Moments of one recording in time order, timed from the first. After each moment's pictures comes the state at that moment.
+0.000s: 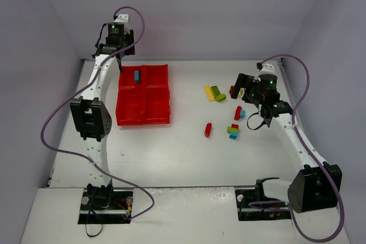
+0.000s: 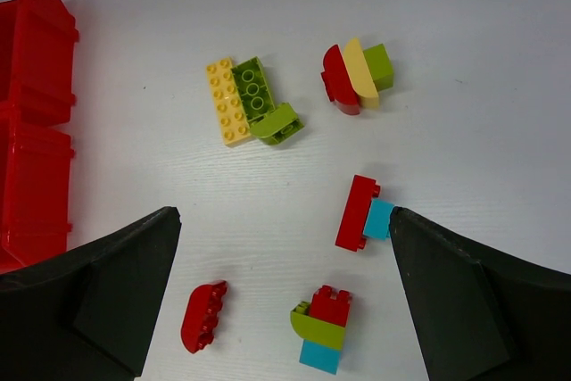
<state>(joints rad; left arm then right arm) -0.14 2.14 2.21 -0.55 -0.09 -0.07 0.13 1.22 0.95 -0.24 0.00 0.30</state>
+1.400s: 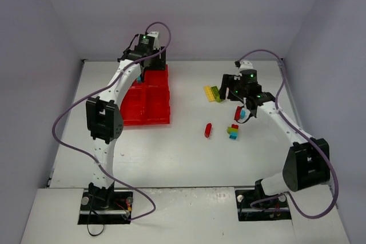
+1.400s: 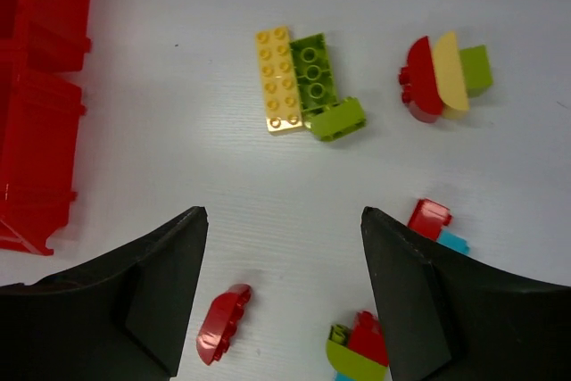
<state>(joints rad) -0.30 2.18 2.18 -0.70 0.00 -0.22 0.23 1.40 1.02 -0.22 -0.02 0.26</state>
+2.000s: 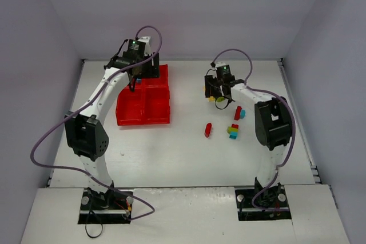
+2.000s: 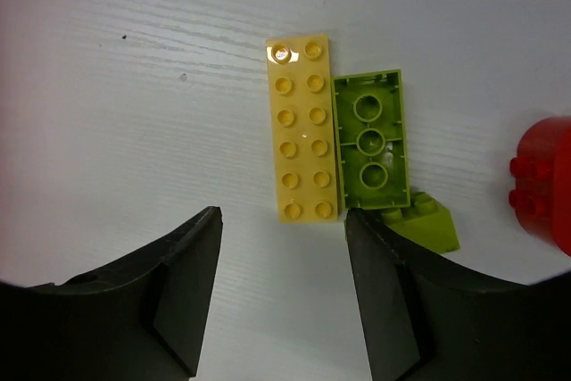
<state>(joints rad) -0.32 1.86 1.85 -0.74 0.02 -0.28 0.32 1.96 1.36 -0.19 -0.03 0.17</state>
